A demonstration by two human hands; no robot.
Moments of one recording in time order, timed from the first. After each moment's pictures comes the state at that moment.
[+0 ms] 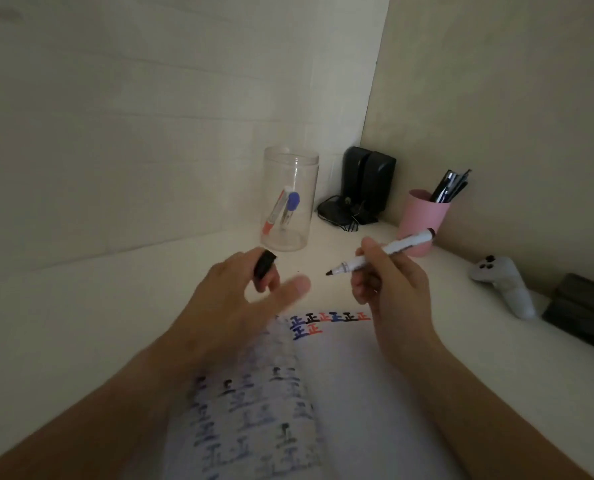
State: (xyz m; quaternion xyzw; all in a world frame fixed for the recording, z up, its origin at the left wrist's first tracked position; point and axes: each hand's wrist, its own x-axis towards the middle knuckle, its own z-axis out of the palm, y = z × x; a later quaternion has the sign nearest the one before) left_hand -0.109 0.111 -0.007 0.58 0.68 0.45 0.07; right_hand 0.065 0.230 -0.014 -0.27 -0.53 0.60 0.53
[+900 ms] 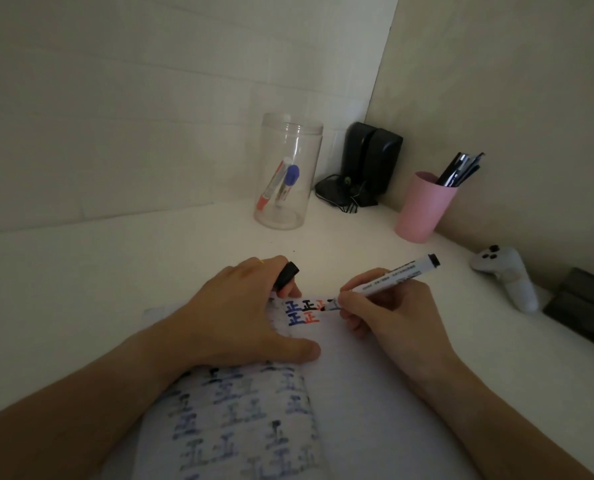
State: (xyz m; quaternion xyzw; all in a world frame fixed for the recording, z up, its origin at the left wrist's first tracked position) left_hand -0.099 0.120 -0.018 0.65 0.71 0.24 0.12; right_hand 0.088 0.221 -0.033 -0.37 -0.71 0.45 0.39
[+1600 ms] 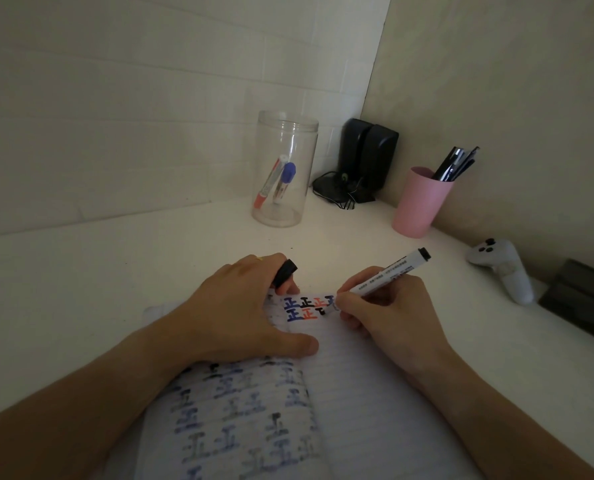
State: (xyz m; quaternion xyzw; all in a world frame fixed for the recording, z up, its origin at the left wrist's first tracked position) left_hand -0.098 0.119 -0.019 0.65 0.70 0.25 0.12; right_hand 0.088 0.217 -0.032 -0.40 -0.73 0.42 0.36
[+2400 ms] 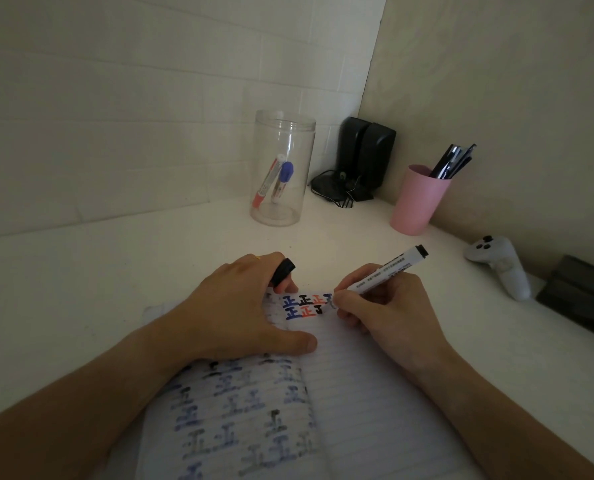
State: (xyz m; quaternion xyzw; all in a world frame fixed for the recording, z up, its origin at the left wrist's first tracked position) left_hand -0.098 0.119 -0.018 0.66 0.70 0.26 0.12; right_hand 0.090 0.216 -0.031 -0.38 -0.74 0.43 0.36
